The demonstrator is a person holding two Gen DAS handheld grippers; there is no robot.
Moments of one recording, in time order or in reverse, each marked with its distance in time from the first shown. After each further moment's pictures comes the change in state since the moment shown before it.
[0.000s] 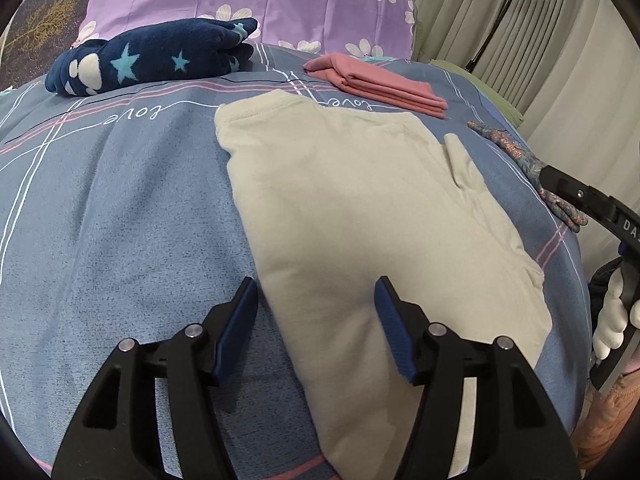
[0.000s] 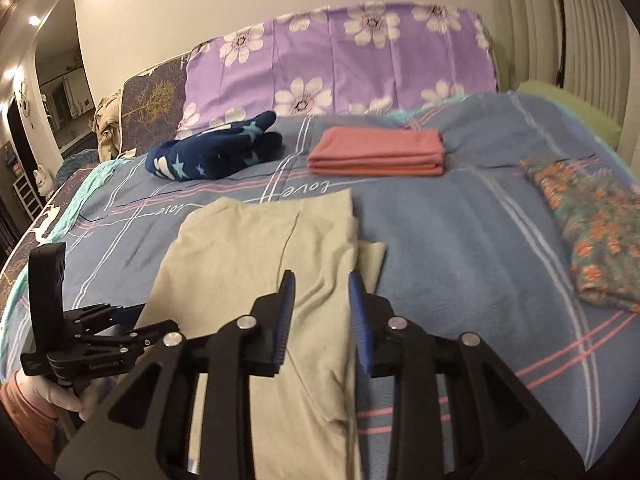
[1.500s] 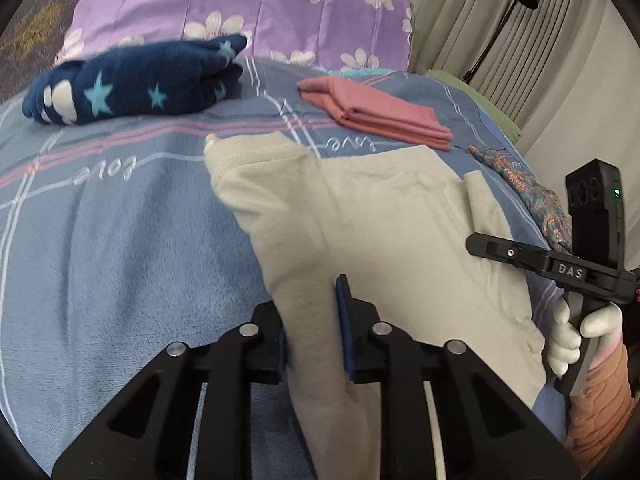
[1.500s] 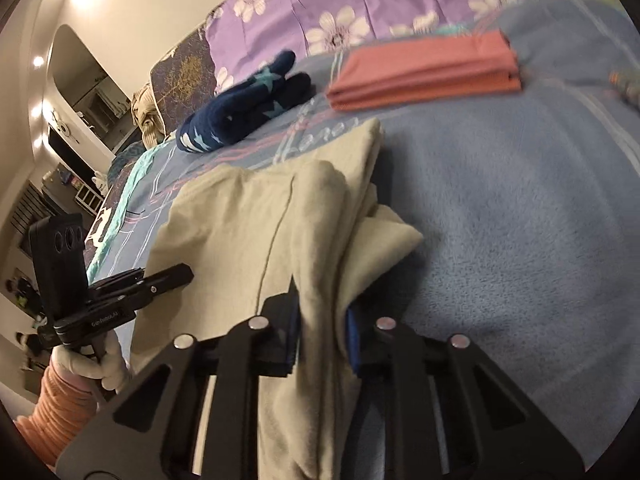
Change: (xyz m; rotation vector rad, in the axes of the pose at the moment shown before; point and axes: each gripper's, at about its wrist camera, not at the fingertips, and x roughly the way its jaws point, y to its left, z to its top) left arm 0.014 0.003 0.059 0.000 -0.017 -0.036; right arm 0.098 -0.035 0.020 0.130 0.227 0.334
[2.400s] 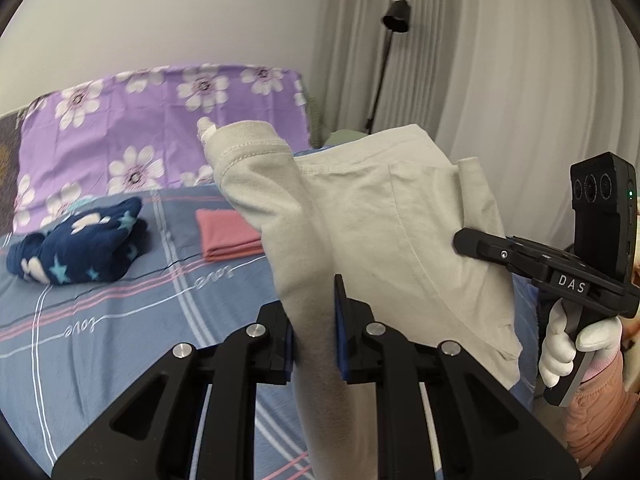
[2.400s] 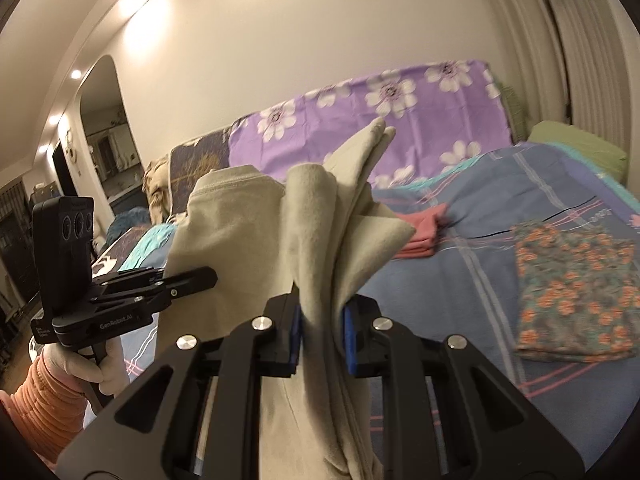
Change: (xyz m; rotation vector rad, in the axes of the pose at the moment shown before) left arm -0.107 -0.161 0.029 0.303 -0.268 -0.129; right arm -0.213 0.052 -0.029 -0.134 -0.443 -0.126
